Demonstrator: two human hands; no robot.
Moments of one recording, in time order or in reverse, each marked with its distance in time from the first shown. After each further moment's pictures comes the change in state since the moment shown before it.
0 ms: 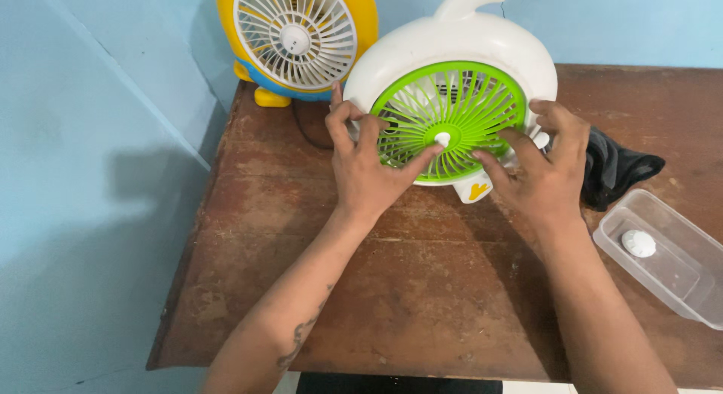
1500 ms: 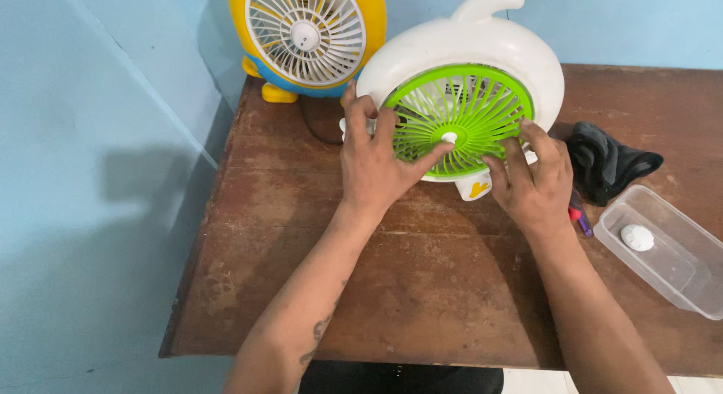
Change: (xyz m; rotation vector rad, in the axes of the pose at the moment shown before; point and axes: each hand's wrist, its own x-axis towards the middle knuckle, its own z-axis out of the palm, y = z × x) left_hand 0.007 0.007 -0.009 0.119 -0.046 0.041; right_hand -0.018 -0.010 0.008 -0.123 0.063 -0.134
